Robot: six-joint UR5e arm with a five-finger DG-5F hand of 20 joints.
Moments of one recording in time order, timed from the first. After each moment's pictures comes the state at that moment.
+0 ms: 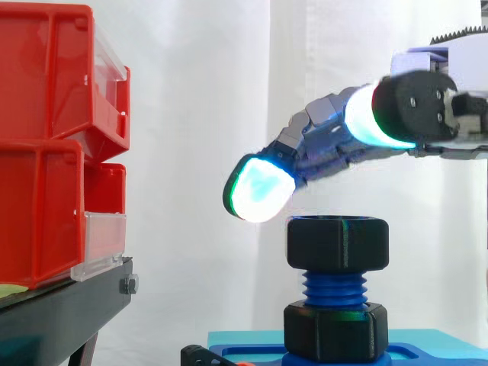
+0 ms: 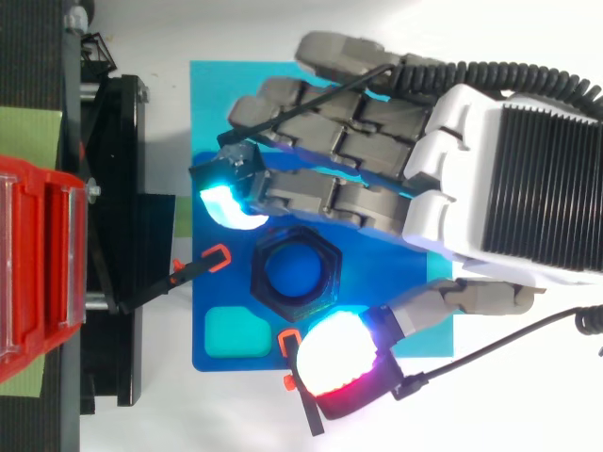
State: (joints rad) arm 0.23 -2.10 -1.39 -2.67 -1.26 -1.44
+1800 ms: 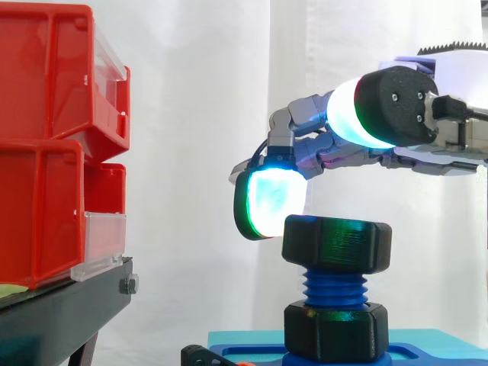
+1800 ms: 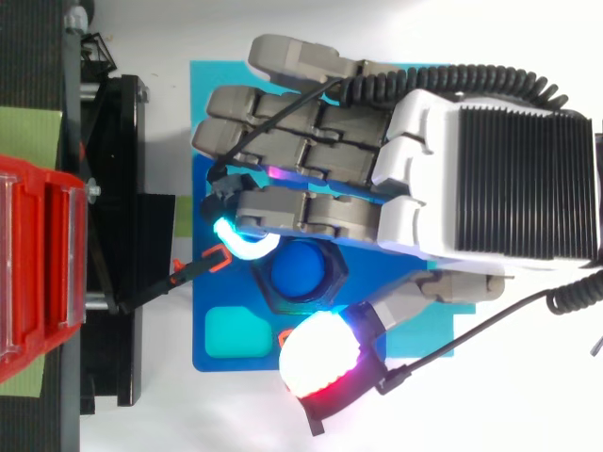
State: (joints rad) arm 0.18 -2.14 -1.39 -2.56 -1.43 -1.43
